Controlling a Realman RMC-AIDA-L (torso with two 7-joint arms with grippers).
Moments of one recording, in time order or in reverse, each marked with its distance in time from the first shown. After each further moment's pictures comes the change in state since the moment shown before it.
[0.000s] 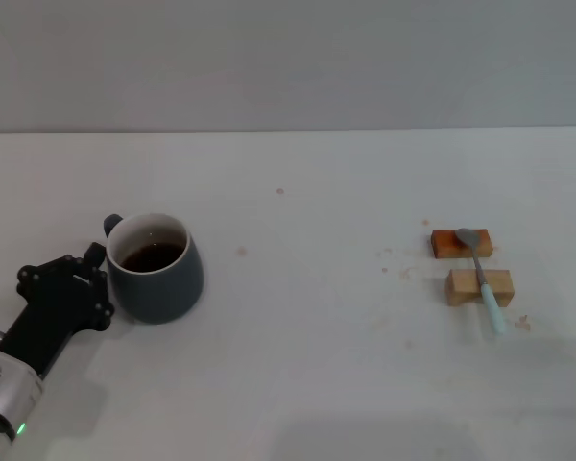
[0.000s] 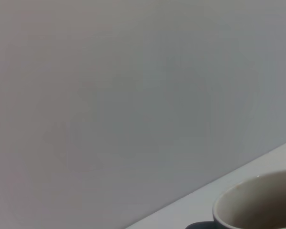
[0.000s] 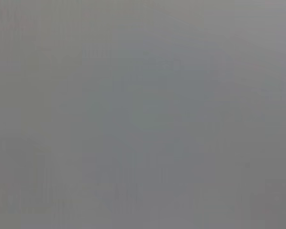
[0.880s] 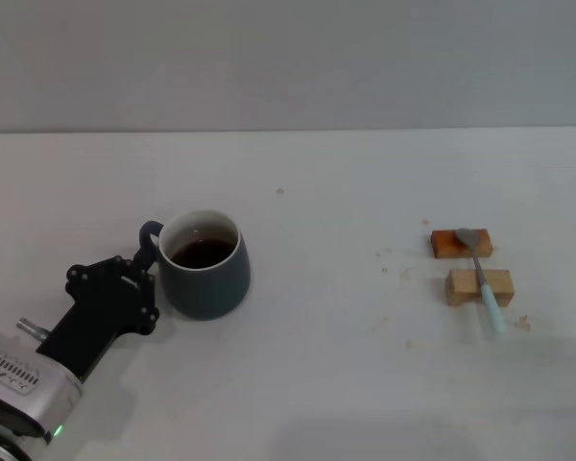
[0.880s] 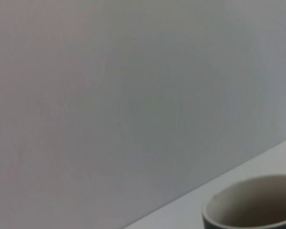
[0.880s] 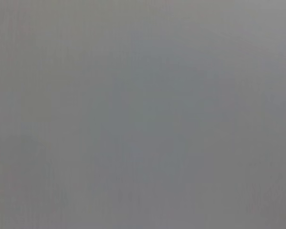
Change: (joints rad) left arm -0.019 -0.003 0.072 -0.056 0.000 -0.007 0.000; right arm 0.001 0.000 0.000 0.001 -0.005 0.000 0.000
